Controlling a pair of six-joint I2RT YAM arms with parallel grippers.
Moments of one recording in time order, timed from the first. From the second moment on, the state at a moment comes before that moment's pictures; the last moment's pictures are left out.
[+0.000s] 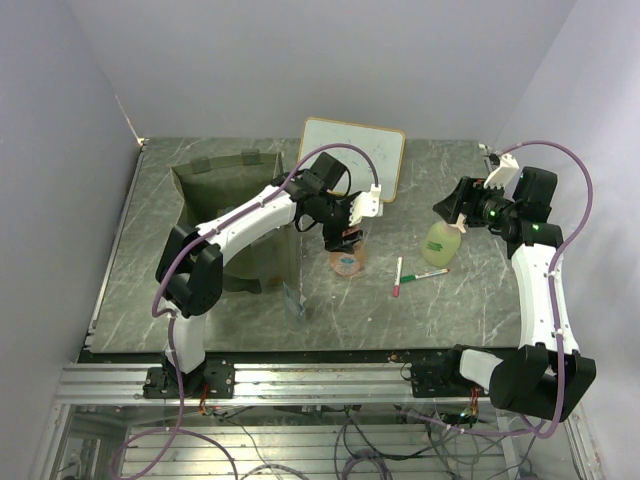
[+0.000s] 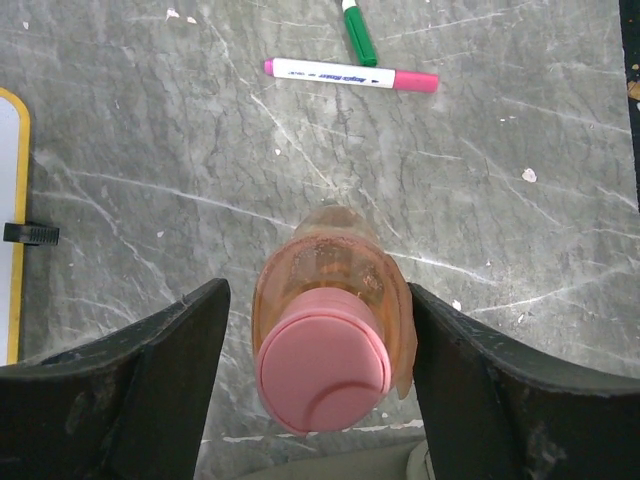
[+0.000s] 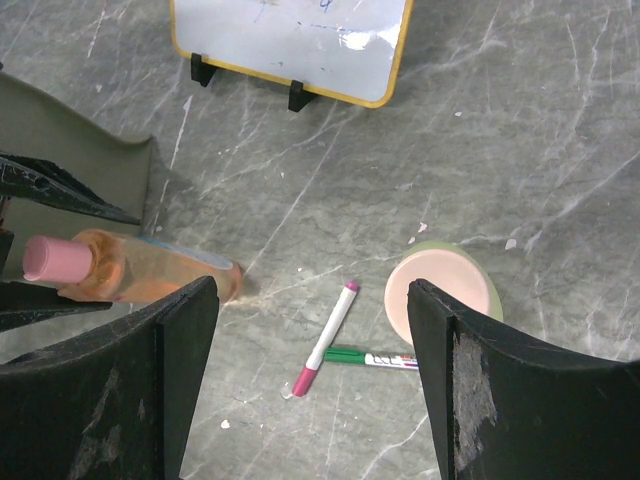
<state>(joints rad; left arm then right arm) -0.74 1.93 1.68 -0.69 0.62 0.79 -0.23 1.15 1.09 -0.52 -0.61 0.02</state>
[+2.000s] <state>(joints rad) -0.53 1.57 2.16 -0.94 0.61 0.64 0.00 1.33 1.38 -0.63 -0.56 -0.18</state>
